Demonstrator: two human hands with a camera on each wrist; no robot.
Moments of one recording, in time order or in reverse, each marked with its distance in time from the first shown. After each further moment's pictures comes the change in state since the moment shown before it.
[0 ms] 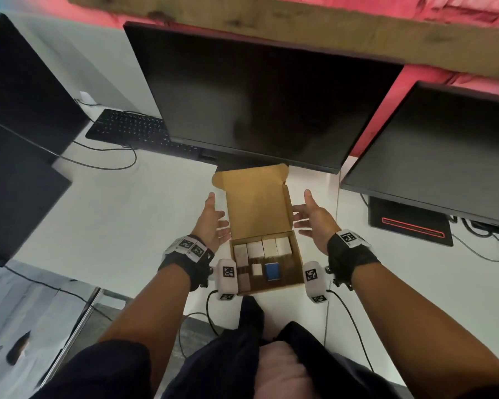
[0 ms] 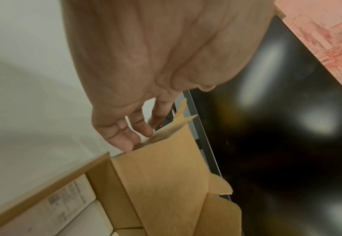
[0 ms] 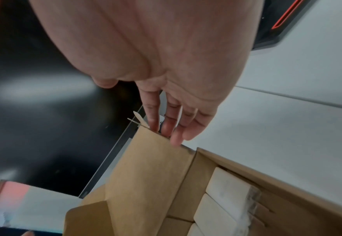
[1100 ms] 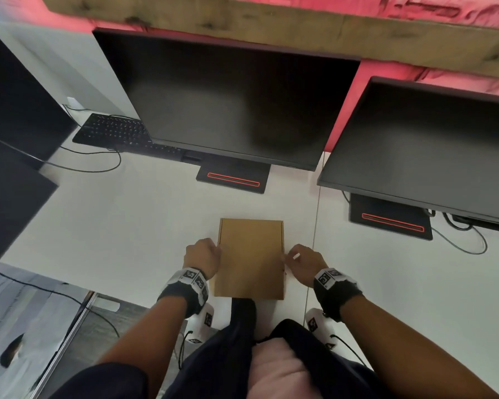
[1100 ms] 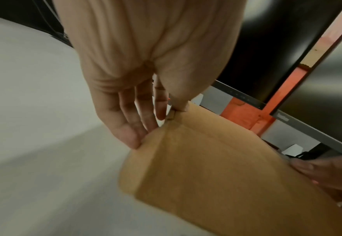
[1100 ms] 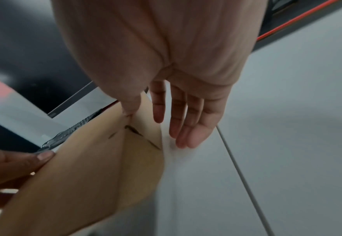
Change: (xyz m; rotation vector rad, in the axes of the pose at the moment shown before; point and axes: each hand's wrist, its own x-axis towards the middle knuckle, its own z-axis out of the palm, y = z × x) left_hand 0.003 -0.083 0.010 1.028 0.306 0.289; right_hand -0.015 0.111 -0.034 -0.585 -0.018 0.010
